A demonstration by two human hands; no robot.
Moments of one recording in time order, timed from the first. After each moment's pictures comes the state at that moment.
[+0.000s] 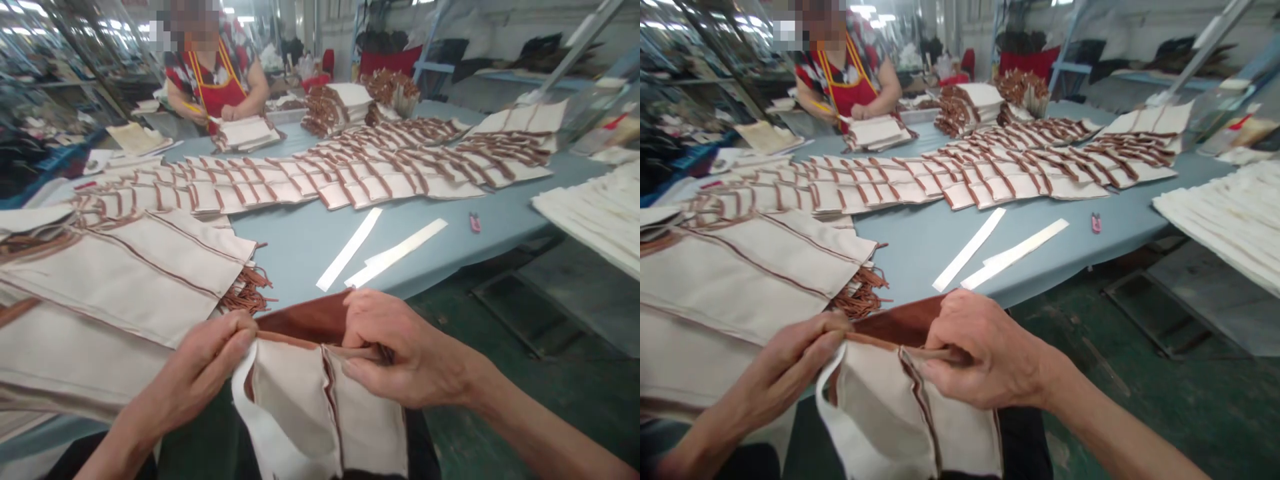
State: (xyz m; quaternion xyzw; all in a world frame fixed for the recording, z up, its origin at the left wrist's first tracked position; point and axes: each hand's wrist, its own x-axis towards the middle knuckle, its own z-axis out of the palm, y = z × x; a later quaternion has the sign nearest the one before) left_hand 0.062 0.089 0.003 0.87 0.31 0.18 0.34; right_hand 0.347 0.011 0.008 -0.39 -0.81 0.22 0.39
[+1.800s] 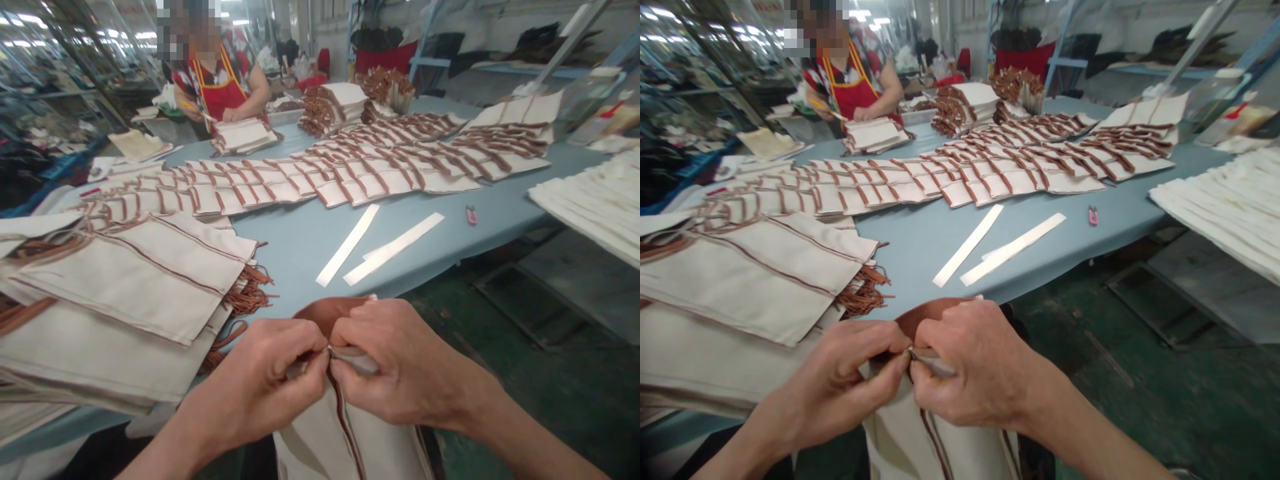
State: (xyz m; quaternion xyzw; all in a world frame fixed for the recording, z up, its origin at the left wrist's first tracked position) left_hand 0.129 0.057 0.030 0.89 0.22 0.20 0.33; right_hand 0.324 -0.011 0.018 -0.52 -0.79 0.13 0.30
